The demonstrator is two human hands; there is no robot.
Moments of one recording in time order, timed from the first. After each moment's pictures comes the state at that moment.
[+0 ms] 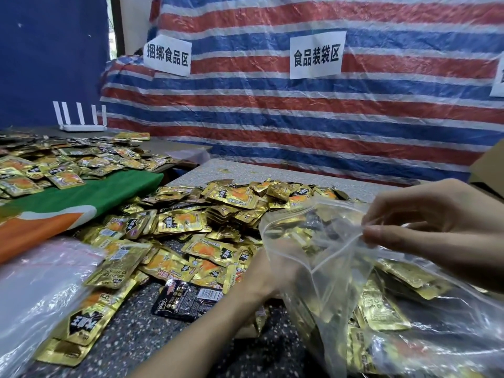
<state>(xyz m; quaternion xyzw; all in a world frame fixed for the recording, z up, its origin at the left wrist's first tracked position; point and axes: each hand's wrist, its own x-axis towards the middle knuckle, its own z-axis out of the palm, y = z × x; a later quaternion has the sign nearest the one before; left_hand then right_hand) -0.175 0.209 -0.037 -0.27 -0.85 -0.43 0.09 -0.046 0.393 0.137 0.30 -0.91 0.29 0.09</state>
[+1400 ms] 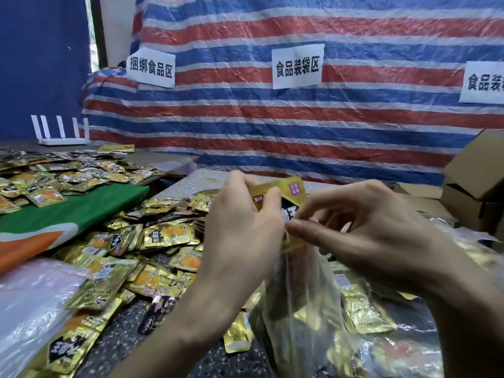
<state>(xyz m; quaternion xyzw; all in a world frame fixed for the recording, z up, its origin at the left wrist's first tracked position) -0.084 0.185 0.089 -0.10 -0.76 -0.58 0.29 -0.049 0.342 0.130 0.27 -0.91 0.26 0.19</state>
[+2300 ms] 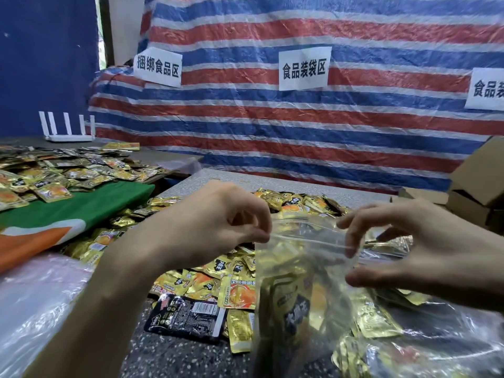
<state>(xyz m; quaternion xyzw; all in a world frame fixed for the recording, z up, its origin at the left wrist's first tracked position) -0.094 0.113 0.115 -0.37 -0.87 -0.29 0.13 -0.042 0.377 0.138 0.23 -0.95 0.19 0.08</state>
